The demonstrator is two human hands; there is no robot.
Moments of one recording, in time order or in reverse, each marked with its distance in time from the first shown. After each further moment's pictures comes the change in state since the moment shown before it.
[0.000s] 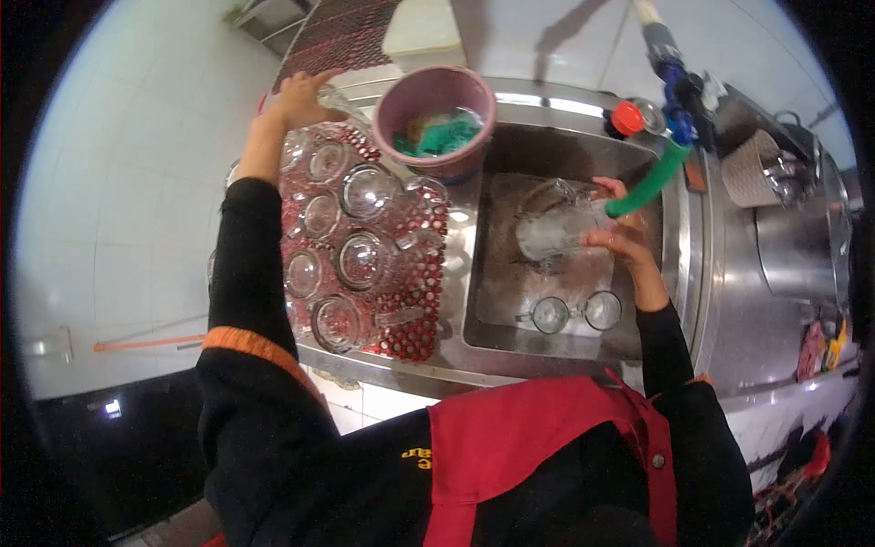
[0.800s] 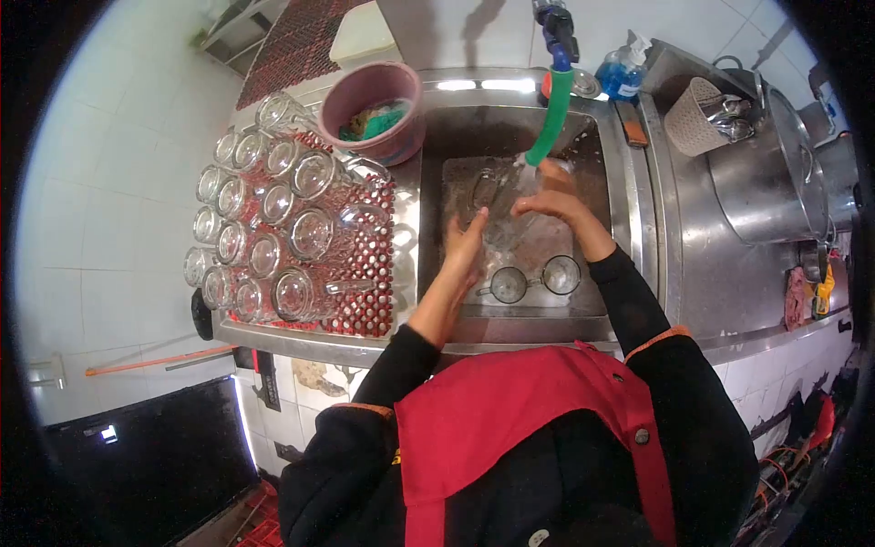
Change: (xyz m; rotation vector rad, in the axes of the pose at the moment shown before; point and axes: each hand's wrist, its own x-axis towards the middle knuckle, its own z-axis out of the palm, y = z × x) left_hand -0.135 0.354 0.133 -1.841 -0.227 -0.852; right_hand -0.014 -0.009 0.002 -0.507 -0.005 0.059
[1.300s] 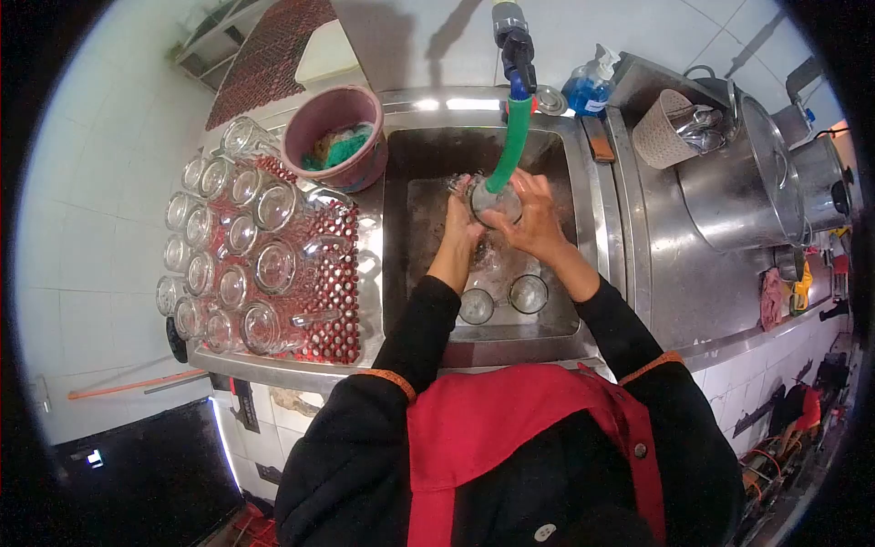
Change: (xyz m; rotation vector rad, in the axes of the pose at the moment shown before) left_hand 0.105 0.010 0.080 -0.959 -0.585 -0.113; right_hand -0.012 -0.011 -0.024 -0.126 0.268 -0.293
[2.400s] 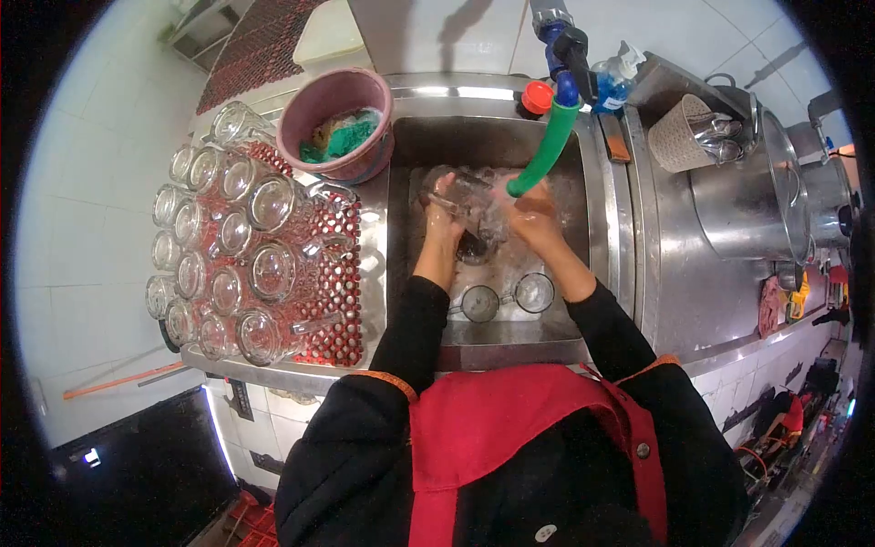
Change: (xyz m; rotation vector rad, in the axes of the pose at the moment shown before) left_hand 0.010 0.036 -0.048 0.024 0.128 0.053; right_hand -0.005 0.024 0.055 0.403 -0.015 0.481
